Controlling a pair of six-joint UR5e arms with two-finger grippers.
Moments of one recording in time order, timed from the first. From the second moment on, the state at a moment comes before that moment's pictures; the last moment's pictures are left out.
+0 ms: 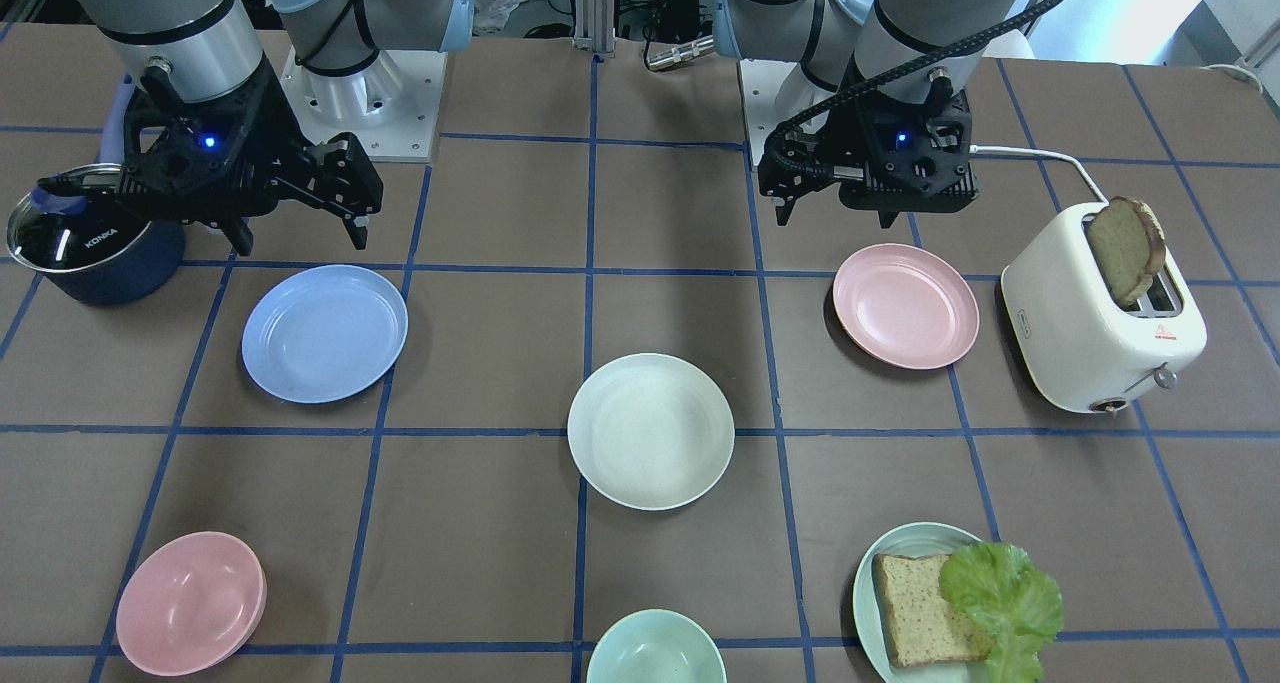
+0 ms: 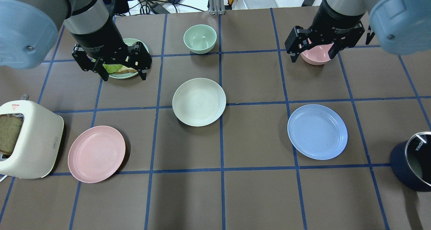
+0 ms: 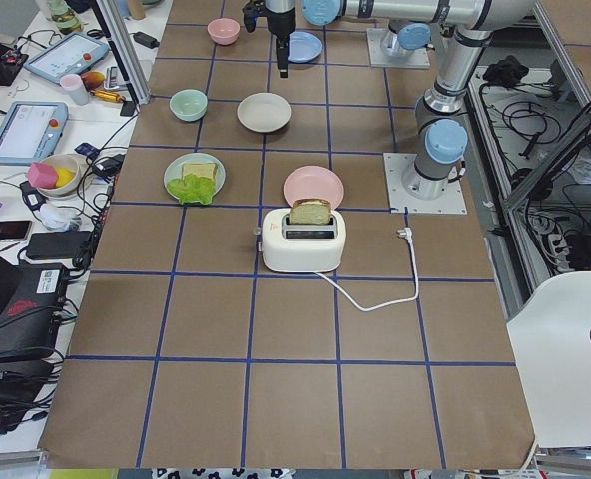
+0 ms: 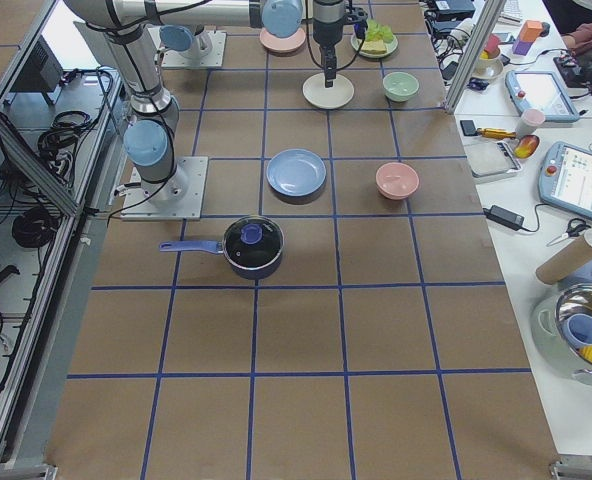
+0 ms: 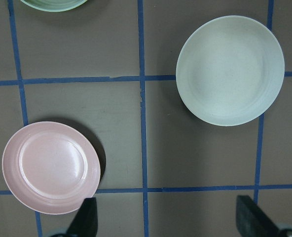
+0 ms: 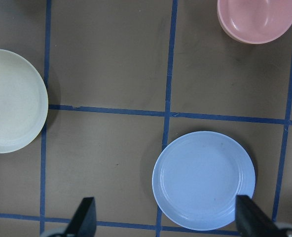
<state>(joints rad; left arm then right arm) -1.63 -1.59 -1.55 -1.62 1.58 -0.04 1.58 -1.56 1.58 -1.66 -1.54 -0.07</state>
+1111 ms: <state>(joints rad) -1.61 -1.59 -1.60 -1.62 1.58 0.03 1.58 -1.56 1.58 -1.66 -1.54 -0.07</state>
